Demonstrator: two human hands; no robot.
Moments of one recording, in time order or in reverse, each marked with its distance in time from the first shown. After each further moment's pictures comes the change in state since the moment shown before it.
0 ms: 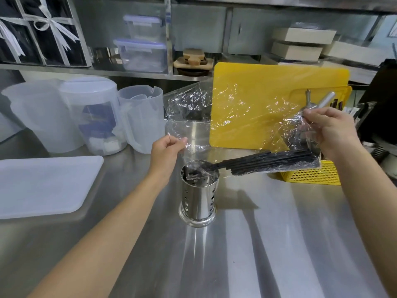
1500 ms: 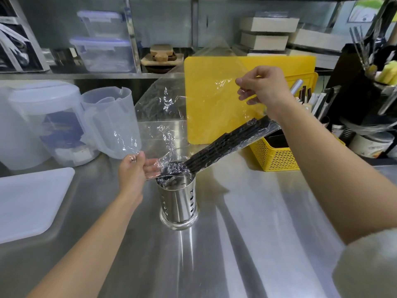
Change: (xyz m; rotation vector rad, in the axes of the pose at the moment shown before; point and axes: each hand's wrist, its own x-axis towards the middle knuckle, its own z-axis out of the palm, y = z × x) left_hand 0.003 -0.040 -0.001 -0.166 0.096 -0.210; right_hand 0.019 -0.040 0.059 -0.285 -0.142 -0.184
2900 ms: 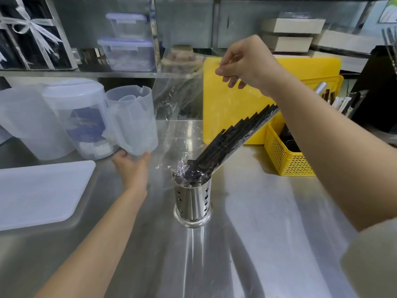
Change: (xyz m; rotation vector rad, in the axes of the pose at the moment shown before) left_hand 0.009 0.010 -0.025 0.218 0.322 0.047; right_hand 0.014 -0.057 0.051 -0.343 -0.222 -0.294
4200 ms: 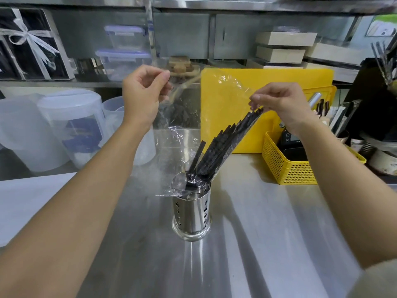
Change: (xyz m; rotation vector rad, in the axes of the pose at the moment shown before) left_hand 0.007 0.154 0.034 -0.217 -0.429 0.650; right_hand -0.040 0.074 -0.021 0.327 0.074 -0.035
